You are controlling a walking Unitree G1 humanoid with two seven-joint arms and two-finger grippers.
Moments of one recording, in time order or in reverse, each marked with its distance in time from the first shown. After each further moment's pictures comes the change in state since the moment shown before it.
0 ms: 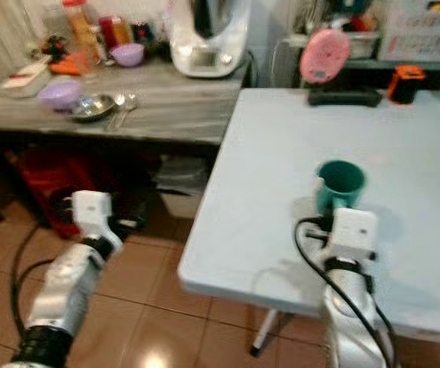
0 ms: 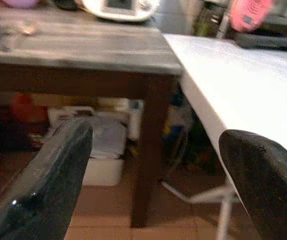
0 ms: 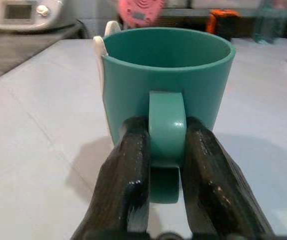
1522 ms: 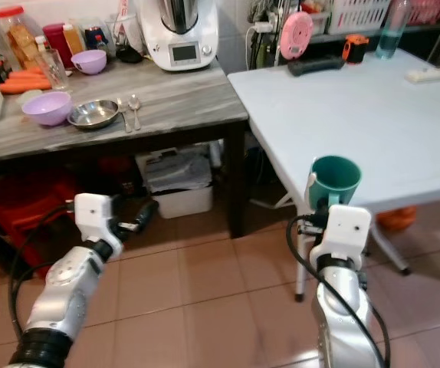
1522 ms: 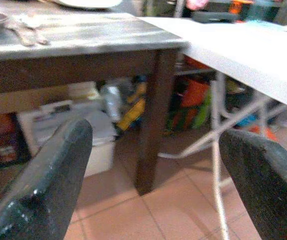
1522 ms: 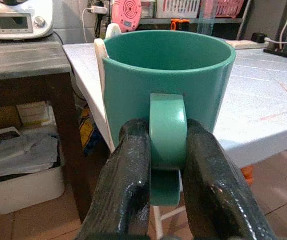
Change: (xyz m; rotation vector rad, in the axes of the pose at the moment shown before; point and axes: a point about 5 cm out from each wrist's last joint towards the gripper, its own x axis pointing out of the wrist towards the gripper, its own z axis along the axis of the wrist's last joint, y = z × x) left arm 0.006 -0.013 -0.004 0.007 -0.003 -0.031; right arm 0.002 0.002 0.010 -0.027 -0.053 0.002
